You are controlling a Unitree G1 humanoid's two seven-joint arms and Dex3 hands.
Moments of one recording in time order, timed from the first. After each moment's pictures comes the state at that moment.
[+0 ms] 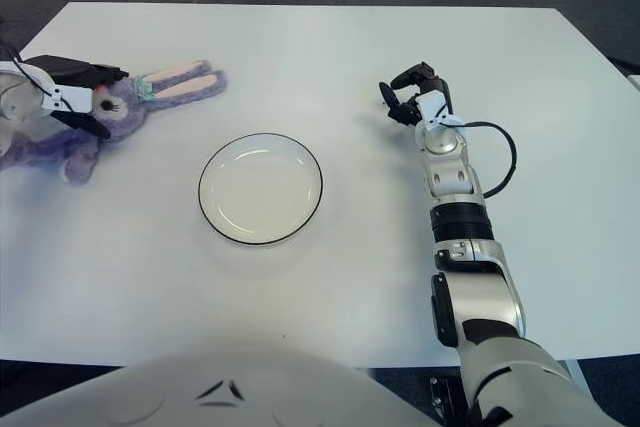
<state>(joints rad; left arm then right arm) -0.72 0.88 -0.30 0.60 0.71 -0.35 -0.45 -0.53 -0.34 -0.05 0.43 -0.15 0.13 -0.07</state>
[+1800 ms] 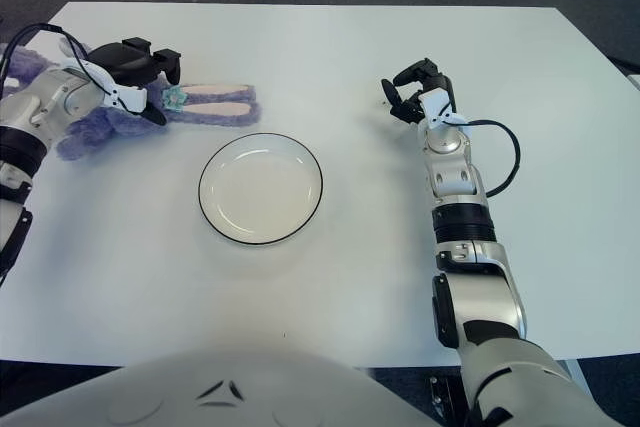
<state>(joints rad) -0.95 0.65 -0.48 0.94 0.83 -0.53 -0.07 -0.52 -0.34 -0.06 0.41 -0.15 0.14 -0.07</state>
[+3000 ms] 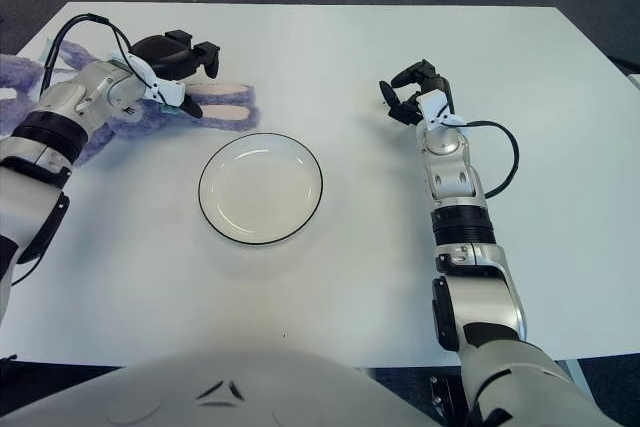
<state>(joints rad) -1.03 0.52 -0.53 0.98 0.83 -0.53 -0.03 -0.51 -0.34 -0.05 0.39 -0.15 0.15 -0.07</state>
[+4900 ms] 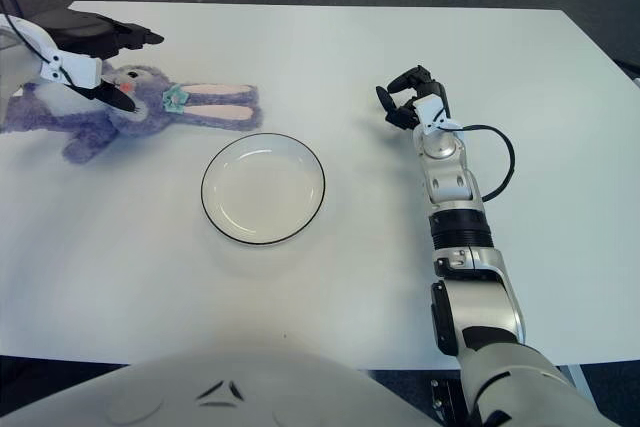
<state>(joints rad) -0.64 0.96 -0.19 0.07 0.64 -0.22 -0.67 -0.49 -0.33 -0.04 0.38 -0.15 0.16 -0.05</state>
